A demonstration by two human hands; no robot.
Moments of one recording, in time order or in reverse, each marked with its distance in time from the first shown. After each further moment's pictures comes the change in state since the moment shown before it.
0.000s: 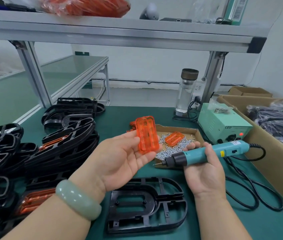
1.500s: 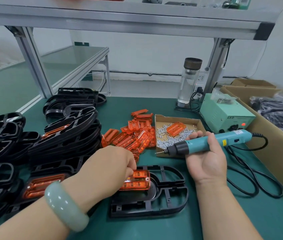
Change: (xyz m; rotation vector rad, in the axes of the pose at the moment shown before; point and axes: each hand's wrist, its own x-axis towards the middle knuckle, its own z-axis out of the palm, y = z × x) left_hand -0.028 -0.011 -0.024 1.947 0.132 0.133; right_hand 0.000 -0.001 0.001 0.013 0.023 0.030
